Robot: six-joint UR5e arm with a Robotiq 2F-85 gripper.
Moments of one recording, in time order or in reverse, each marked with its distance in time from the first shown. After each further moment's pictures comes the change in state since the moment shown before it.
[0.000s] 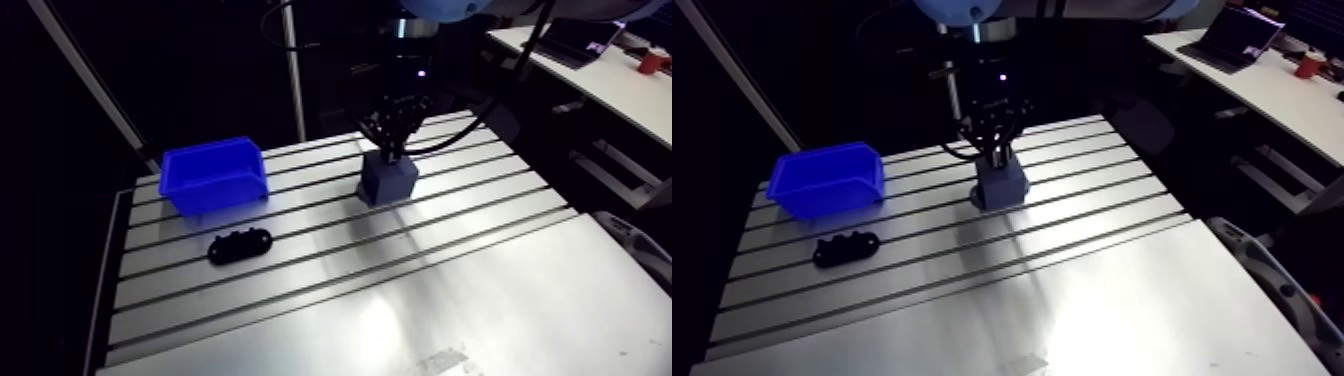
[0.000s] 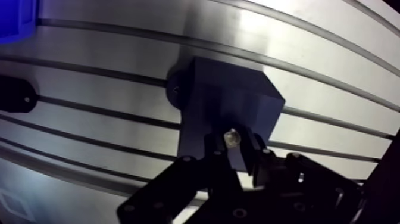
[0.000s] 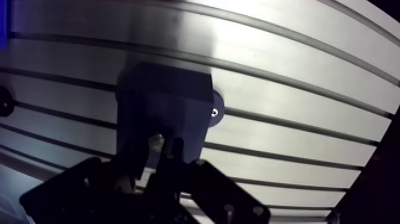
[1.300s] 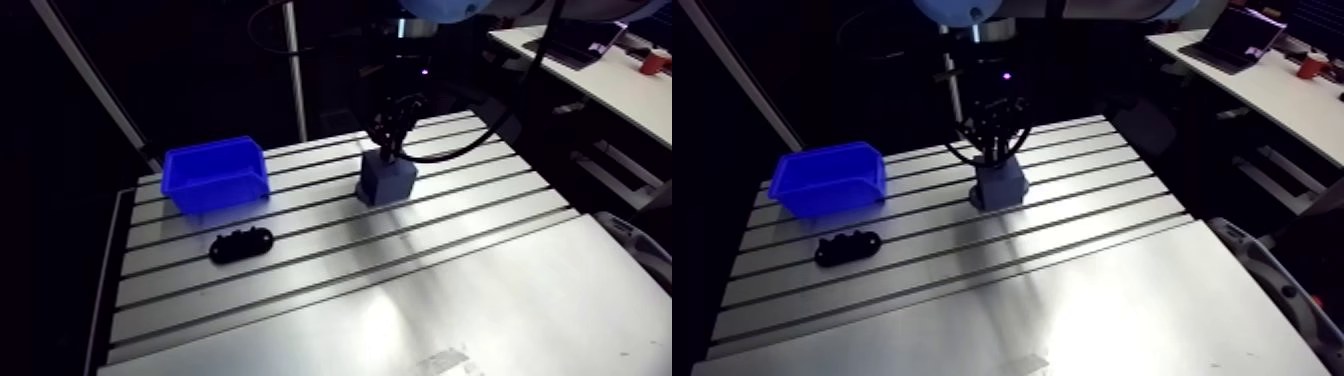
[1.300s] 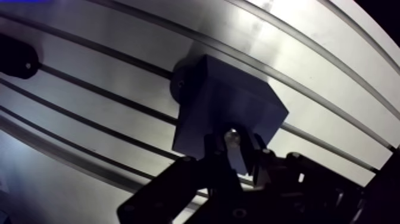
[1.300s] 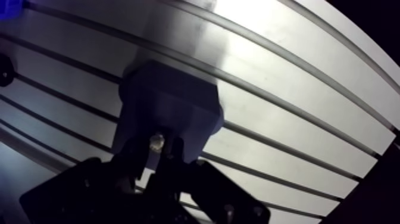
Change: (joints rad) arm 0.005 0.000 0.001 -0.005 0.009 -0.194
